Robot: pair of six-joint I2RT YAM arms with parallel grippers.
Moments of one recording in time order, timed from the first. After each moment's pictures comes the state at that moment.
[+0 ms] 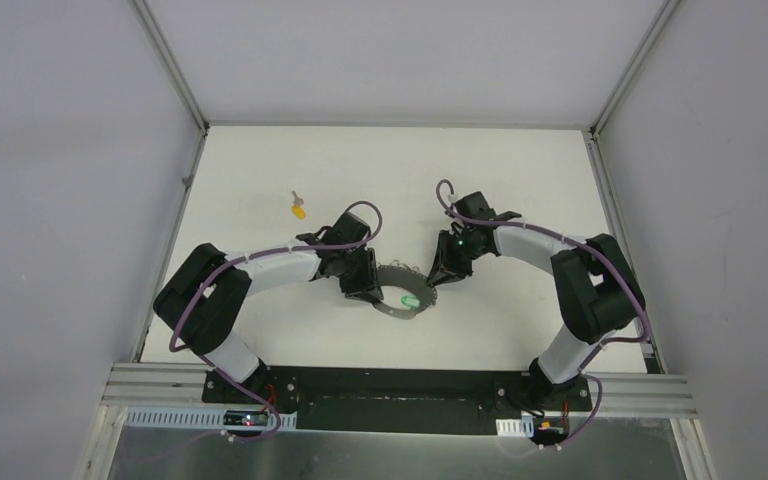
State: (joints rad) left arm -0.66 1.59 0.82 -0.32 0.31 -0.86; right arm 0.49 1.68 0.95 -0.48 -0.46 0.58
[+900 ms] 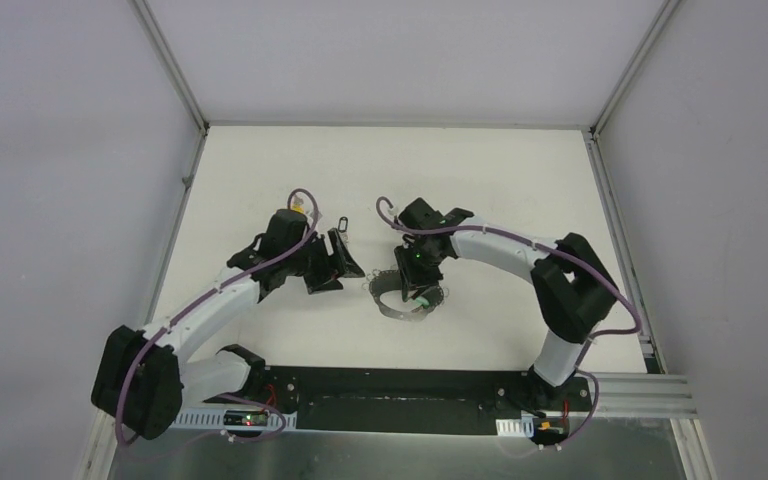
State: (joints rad) left arm -0.47 1.15 0.64 -0.32 0.43 -0.90; right arm 0.76 1.73 1.18 -0.74 -0.29 0.43
